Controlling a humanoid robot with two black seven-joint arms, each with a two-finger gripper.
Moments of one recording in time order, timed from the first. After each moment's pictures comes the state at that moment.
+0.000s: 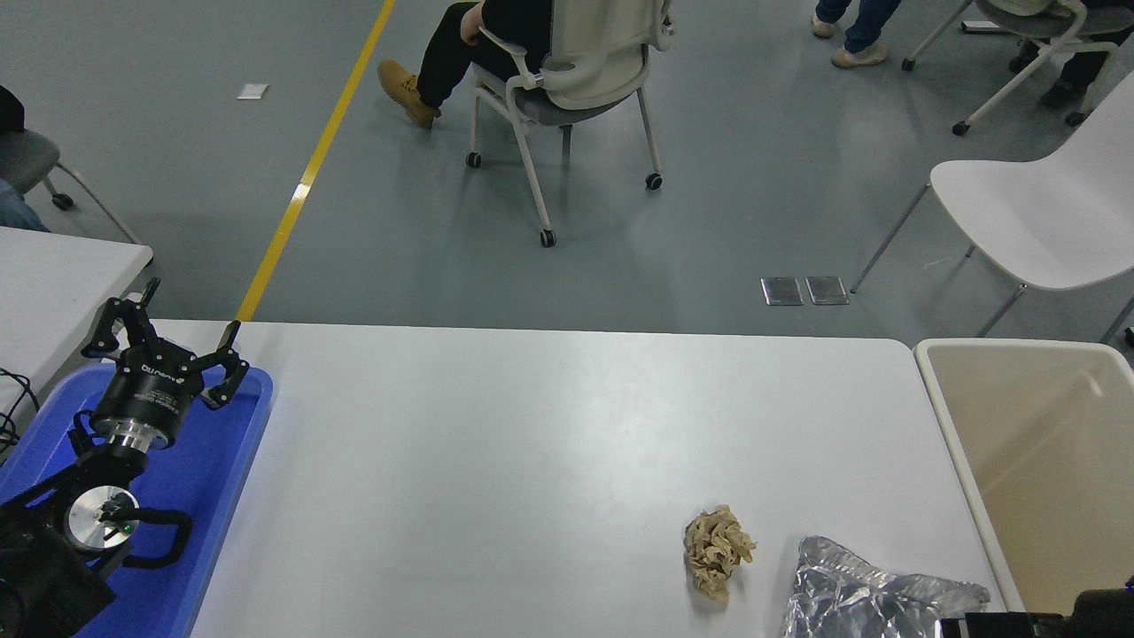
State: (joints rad) left arm -0.56 0.46 -0.57 -0.39 -0.24 -0.70 -0.60; right arm 0.81 -1.00 -0.47 1.16 -1.18 0.05 0.52
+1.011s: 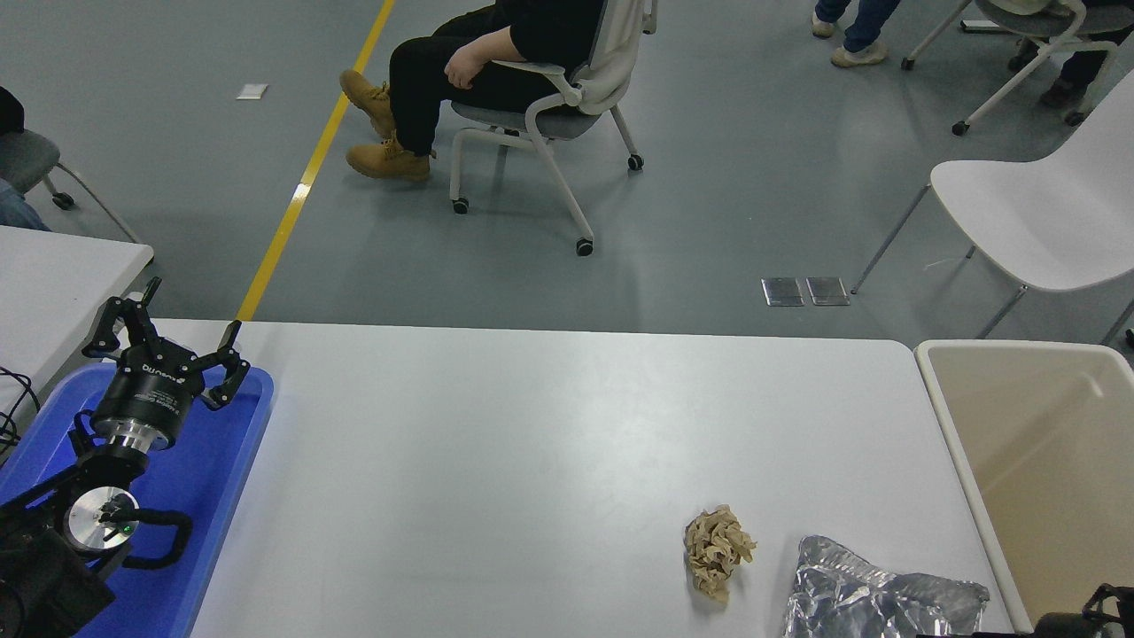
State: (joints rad) left arm -0.56 0.46 -0.57 -0.39 -0.24 -0.70 -0.60; right arm 0.71 -0.86 -0.49 1.02 -1.18 -0.11 0.52
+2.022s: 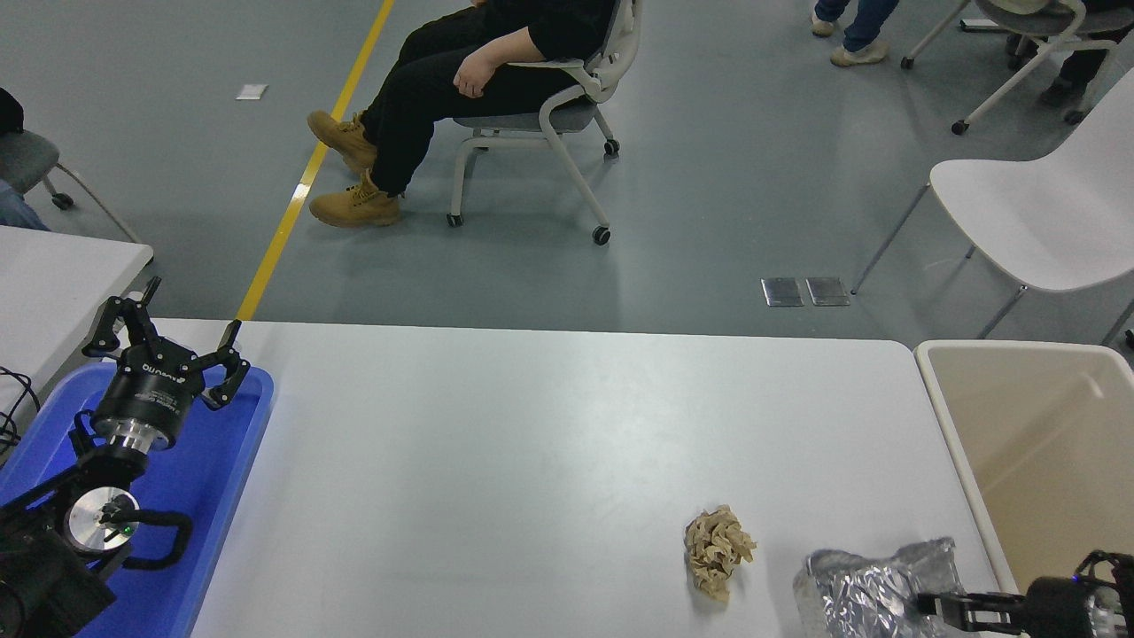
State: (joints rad) left arm -0.56 0.46 -0.57 -0.39 -0.24 -0.70 -0.60; right arm 0.83 -0.90 -0.46 0.99 -1.13 -0.12 0.67
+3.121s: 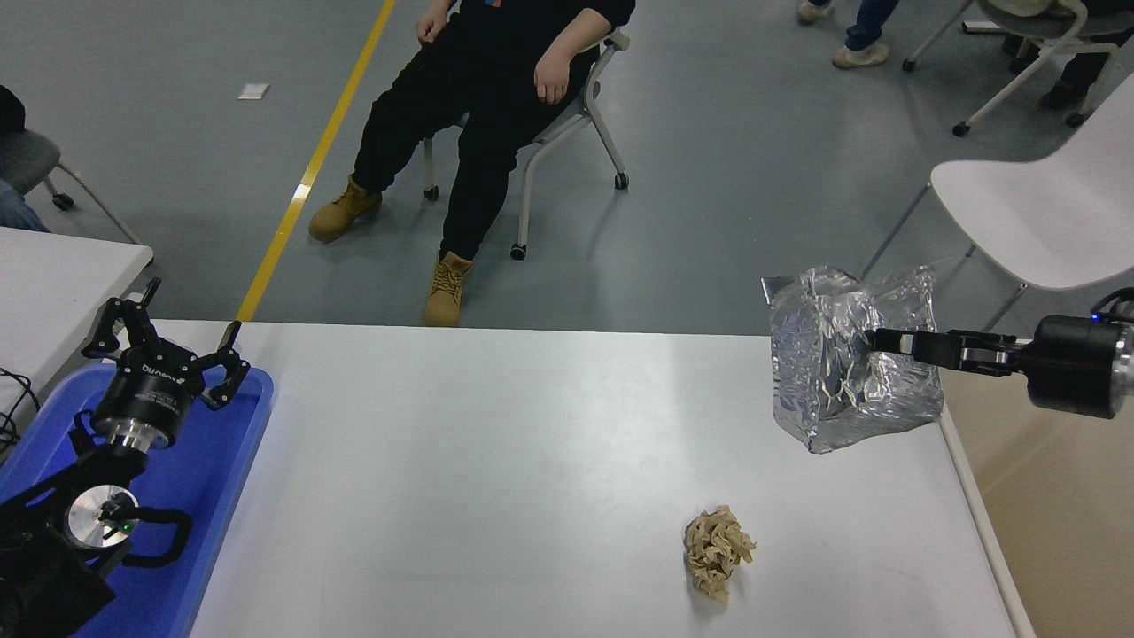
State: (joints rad) left arm -0.56 0.46 -0.57 -0.39 -0.24 -0.70 -0.60; right arm 1.48 -1.05 -0.46 1.29 -0.97 0.06 0.73
